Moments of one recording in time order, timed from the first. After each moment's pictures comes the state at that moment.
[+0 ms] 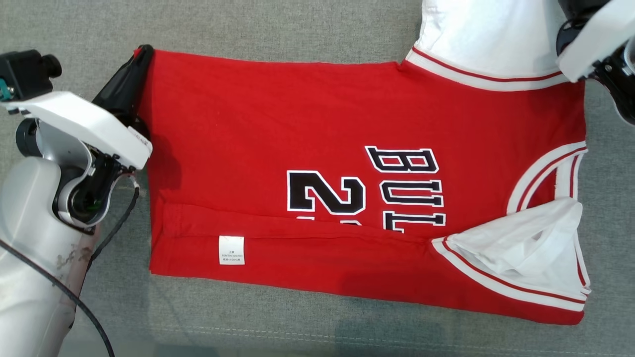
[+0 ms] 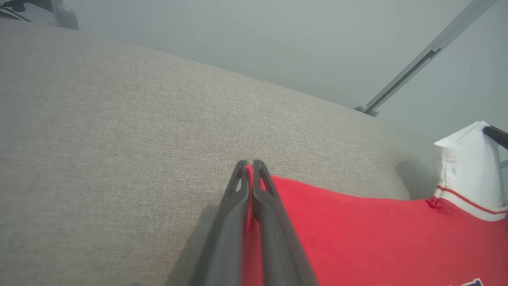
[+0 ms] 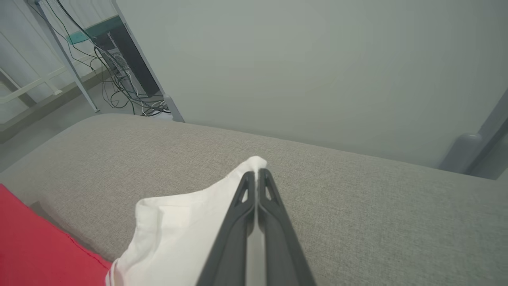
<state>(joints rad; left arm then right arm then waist) -0.74 0.39 -0.37 0.41 -0.97 -0.09 0.09 -1.29 -0.57 1.05 0.64 1.15 0.13 -0.11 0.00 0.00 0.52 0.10</state>
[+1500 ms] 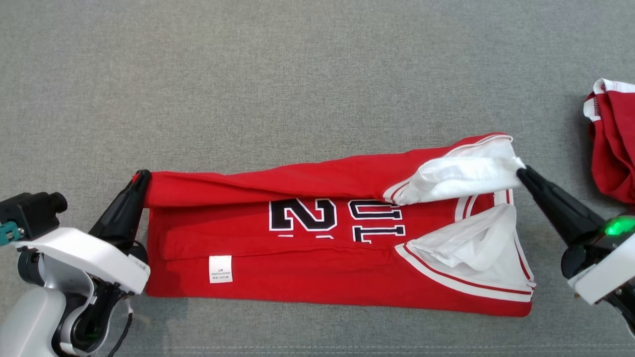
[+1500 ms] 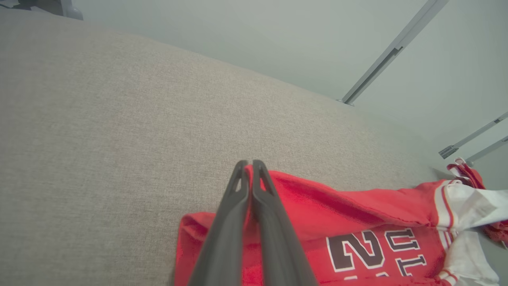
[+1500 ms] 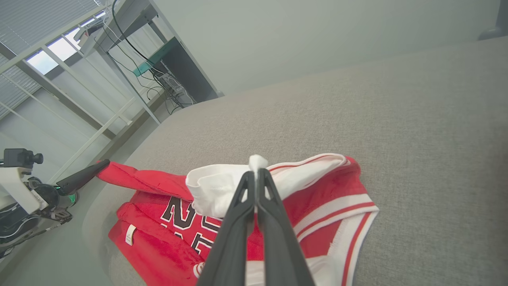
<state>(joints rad) -0.26 0.50 -0.32 0.06 -0.98 0.02 0.01 -0.48 -0.88 0.81 -0.06 1.30 0.13 -0.25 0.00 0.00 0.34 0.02</state>
